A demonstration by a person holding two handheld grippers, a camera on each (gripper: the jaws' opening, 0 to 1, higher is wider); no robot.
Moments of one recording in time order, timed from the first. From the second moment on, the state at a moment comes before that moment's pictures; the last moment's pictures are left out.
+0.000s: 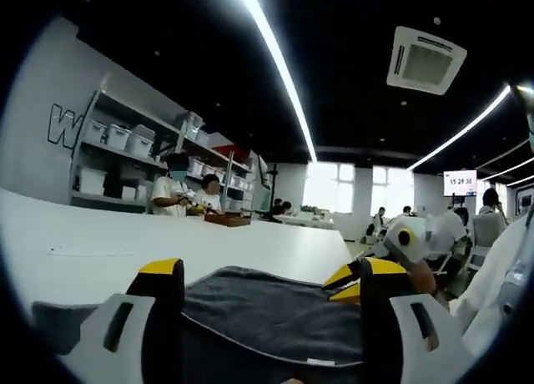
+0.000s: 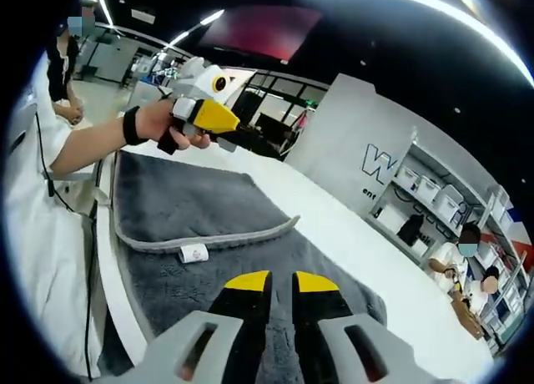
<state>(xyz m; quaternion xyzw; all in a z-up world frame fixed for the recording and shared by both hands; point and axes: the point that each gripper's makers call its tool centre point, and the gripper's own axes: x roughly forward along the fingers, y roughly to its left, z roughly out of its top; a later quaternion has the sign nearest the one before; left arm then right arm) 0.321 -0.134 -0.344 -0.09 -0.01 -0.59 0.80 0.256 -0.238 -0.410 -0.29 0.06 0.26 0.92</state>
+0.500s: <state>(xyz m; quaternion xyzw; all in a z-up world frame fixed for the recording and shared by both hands) 0.296 -0.113 -0.365 -0.05 -0.01 -0.59 0.81 0.243 -0.225 -0.410 -0.26 0.06 0.25 0.93</state>
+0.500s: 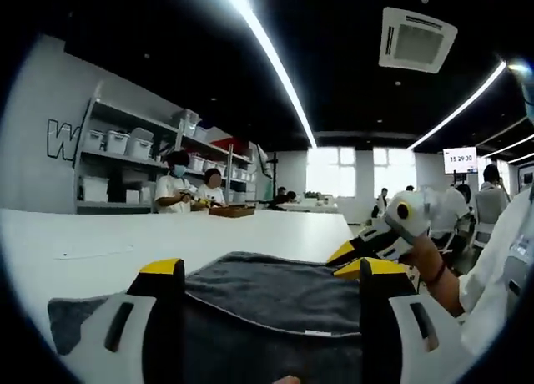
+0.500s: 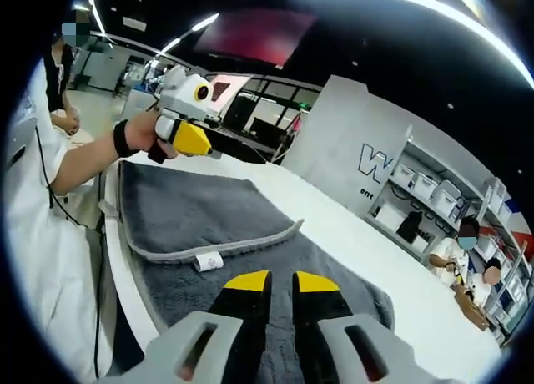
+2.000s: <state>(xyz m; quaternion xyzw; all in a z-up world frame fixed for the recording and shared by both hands) 0.253 -0.110 -0.408 0.03 0.00 -0.57 0.82 0.255 -0.199 -0.386 -0.20 0.02 0.30 0.93</state>
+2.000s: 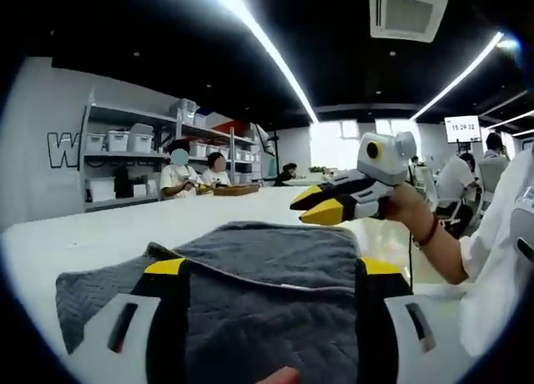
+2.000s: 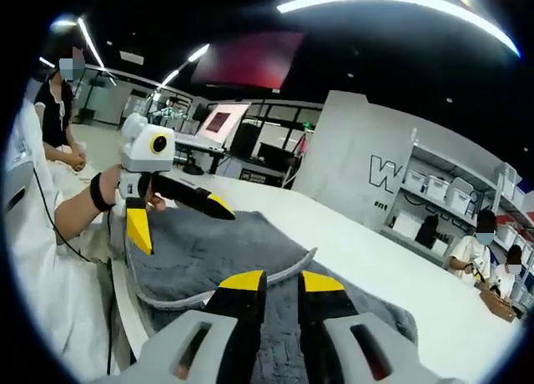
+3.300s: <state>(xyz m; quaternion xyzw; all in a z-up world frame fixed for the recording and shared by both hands) 0.226 -0.112 -0.427 0.12 0.02 -0.56 0.82 0.286 -0.161 -0.392 -0.20 0.04 0.33 0.92</state>
